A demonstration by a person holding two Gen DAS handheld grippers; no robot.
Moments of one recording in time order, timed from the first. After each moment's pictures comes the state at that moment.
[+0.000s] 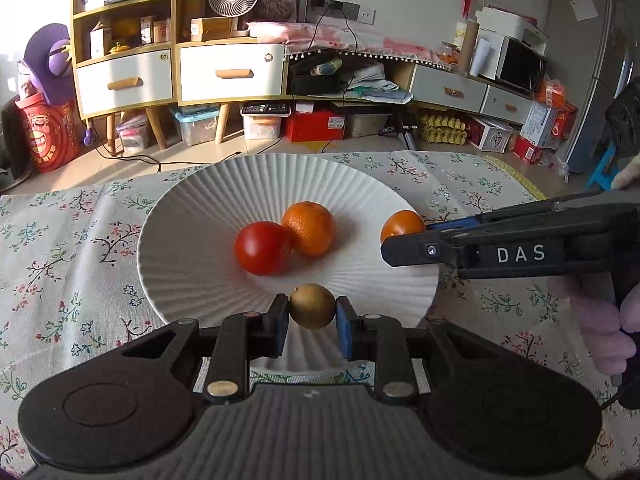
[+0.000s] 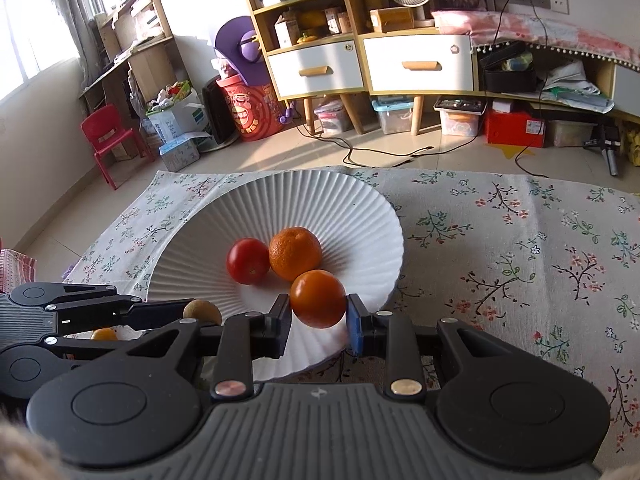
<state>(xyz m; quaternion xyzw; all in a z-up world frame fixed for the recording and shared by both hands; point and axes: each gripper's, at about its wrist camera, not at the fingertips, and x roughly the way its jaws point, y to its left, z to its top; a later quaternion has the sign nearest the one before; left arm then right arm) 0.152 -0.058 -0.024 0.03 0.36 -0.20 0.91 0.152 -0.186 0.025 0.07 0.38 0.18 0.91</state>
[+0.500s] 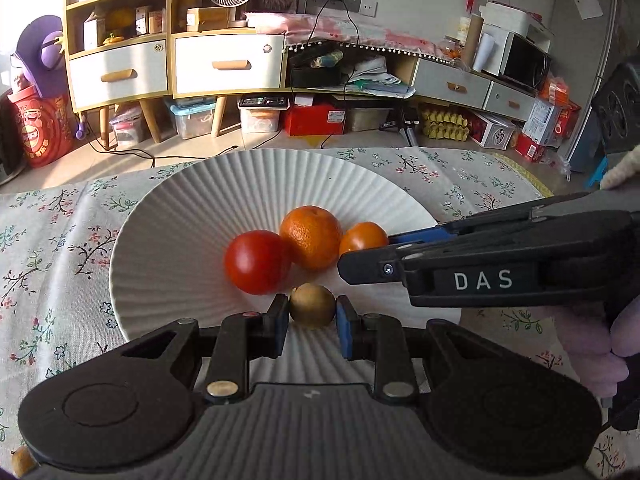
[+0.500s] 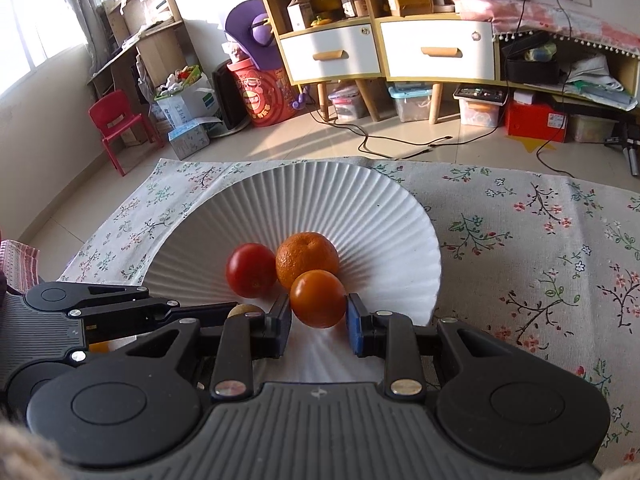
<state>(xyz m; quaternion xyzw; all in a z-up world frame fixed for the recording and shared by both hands) 0.172 -0.065 -0.032 0.03 0.36 -0.21 0.91 0.174 -0.174 0.017 0.06 0.40 0.20 0.89</state>
